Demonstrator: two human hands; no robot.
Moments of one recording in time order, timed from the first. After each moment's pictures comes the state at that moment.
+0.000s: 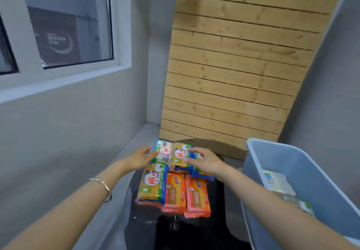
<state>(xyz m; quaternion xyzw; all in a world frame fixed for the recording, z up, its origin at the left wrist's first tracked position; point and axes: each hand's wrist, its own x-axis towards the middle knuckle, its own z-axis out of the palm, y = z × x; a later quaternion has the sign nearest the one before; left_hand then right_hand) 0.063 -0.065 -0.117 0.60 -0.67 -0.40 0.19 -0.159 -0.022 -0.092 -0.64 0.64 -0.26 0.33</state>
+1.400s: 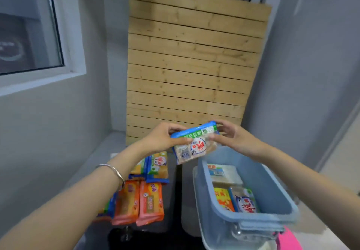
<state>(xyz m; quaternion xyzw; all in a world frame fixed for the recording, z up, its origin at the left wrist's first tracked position) -0.113 -0.019 -0.006 0.34 -0.76 -0.46 0.30 -0.326 0.053 0.012 -0.66 0.59 -0.37 0.29</state>
